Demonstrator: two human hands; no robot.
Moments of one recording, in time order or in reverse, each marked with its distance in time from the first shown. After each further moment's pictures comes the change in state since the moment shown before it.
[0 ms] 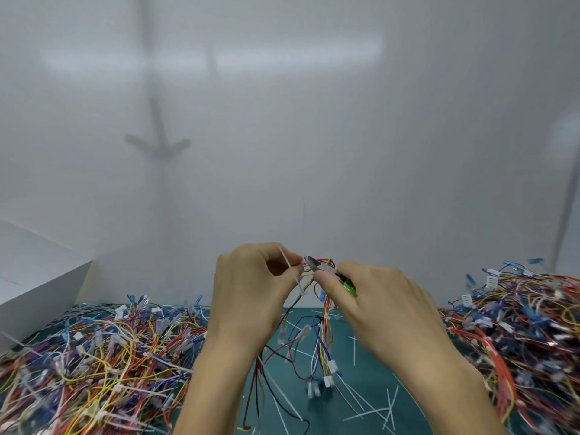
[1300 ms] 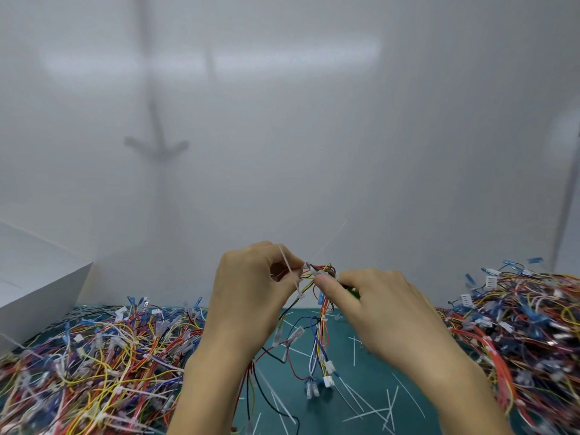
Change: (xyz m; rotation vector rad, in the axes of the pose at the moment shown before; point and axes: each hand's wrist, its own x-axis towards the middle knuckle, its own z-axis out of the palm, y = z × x) left_hand 0.000 -0.004 -0.002 0.046 -0.030 0.159; right_hand 0.000 0.002 -0.006 0.115 -0.100 0.083
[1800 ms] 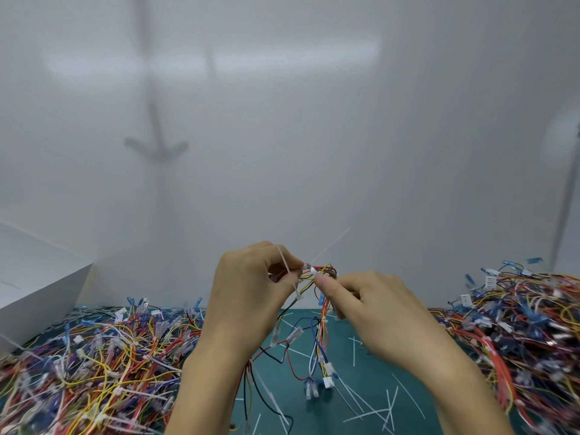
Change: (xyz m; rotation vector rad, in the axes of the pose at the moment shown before) left_hand 0.001 0.000 -0.002 -0.036 -0.020 0.016; right_hand 0.003 0.004 0.002 0.133 -0.090 0.029
